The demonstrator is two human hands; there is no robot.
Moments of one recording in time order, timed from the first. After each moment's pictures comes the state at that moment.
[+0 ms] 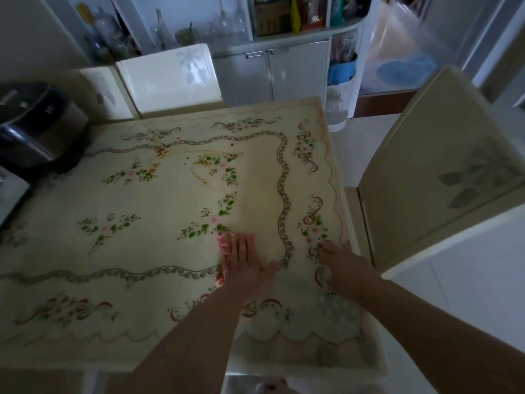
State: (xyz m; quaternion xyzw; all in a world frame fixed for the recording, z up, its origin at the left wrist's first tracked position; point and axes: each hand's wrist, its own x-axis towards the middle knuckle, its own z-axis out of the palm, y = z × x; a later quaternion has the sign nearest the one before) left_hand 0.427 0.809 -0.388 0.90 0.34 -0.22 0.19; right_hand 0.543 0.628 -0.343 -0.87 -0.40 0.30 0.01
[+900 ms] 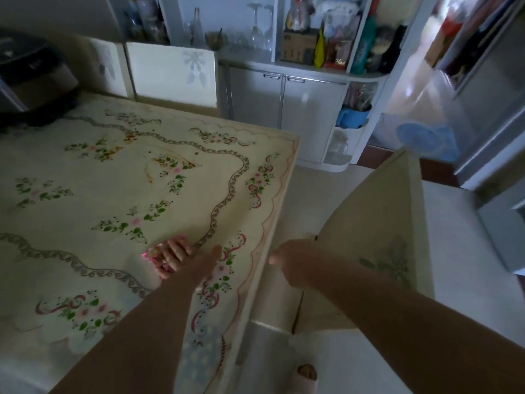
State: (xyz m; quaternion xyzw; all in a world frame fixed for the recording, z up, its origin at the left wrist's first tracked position) left_hand 0.568 0.754 -0.401 0.69 0.64 -0.12 0.30; right_hand 0.732 0.600 -0.292 -0.75 -0.62 0.23 -0.10
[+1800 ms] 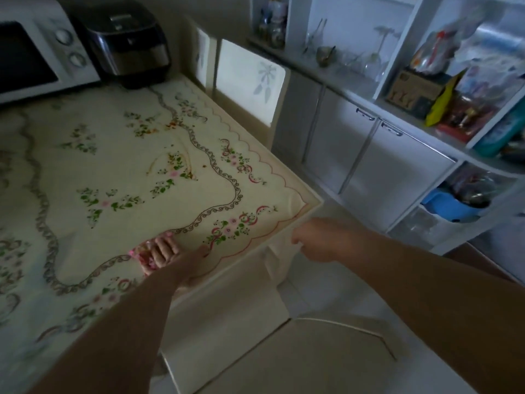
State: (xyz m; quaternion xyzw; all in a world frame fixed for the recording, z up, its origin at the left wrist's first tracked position) left_hand 0.765 0.776 -0.406 0.42 0.83 0.05 0.35; right_hand 1.048 0.778 -0.275 -0.54 -0.79 0.14 -0.23
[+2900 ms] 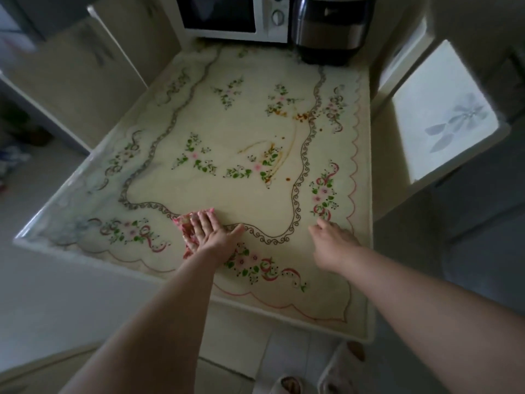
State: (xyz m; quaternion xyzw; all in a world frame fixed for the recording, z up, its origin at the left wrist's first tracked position) left_hand 0.840 0.858 -0.377 0.16 0.93 0.10 0.32; right_hand 1.008 1.015 -0.333 -0.28 -0.92 0.10 -0.24
